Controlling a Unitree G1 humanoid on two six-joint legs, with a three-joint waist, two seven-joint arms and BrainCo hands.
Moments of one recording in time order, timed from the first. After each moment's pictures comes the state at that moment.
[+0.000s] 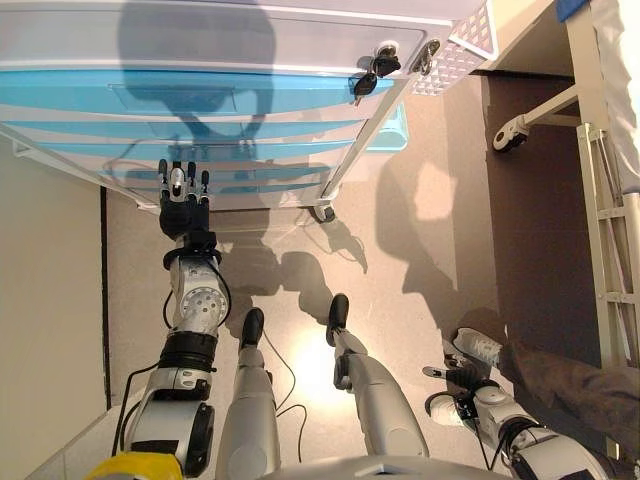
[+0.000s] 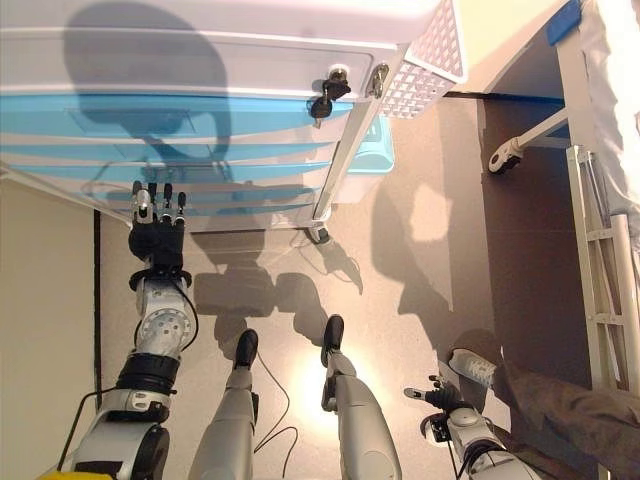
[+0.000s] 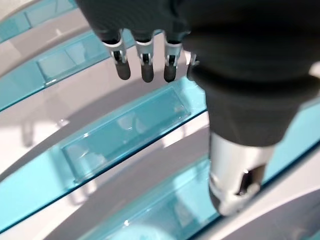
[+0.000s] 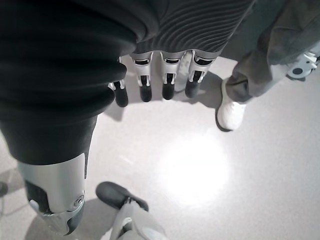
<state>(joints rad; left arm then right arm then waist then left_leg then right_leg) -0.46 0.26 0.06 0.41 -1.21 -0.36 0.00 -0.23 -0.31 0.21 1.26 0.13 -0.07 -0.04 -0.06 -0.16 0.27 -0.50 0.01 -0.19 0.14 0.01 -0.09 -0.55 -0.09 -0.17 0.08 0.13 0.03</state>
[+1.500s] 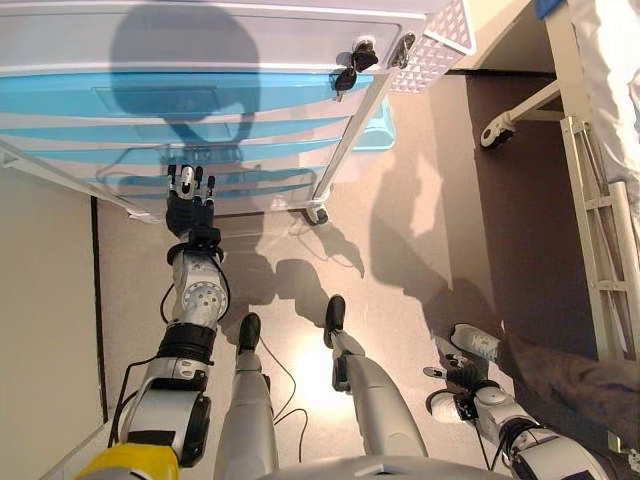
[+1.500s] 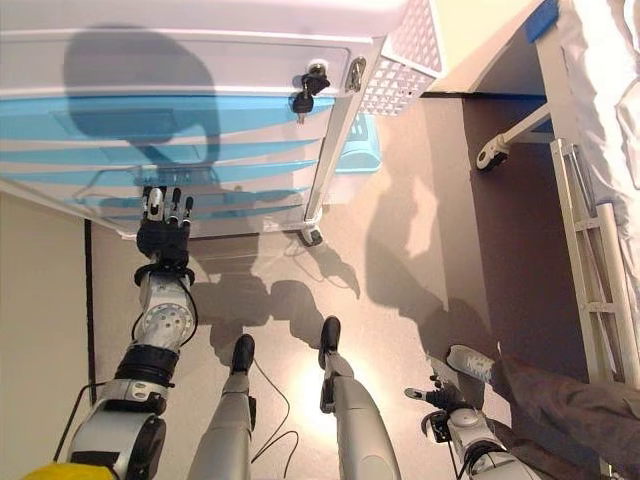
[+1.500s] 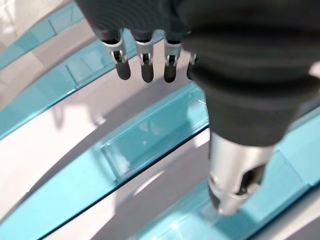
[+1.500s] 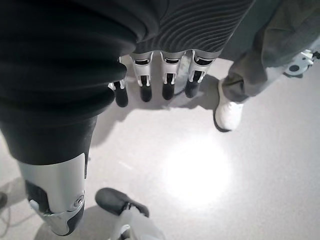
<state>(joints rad) -0.50 0.29 0.02 0.49 -1.20 -0.34 0.04 -0.23 -0.31 0.21 1.25 0.13 -0.07 -0.05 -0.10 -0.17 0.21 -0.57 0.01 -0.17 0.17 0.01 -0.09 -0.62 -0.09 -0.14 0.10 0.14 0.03</state>
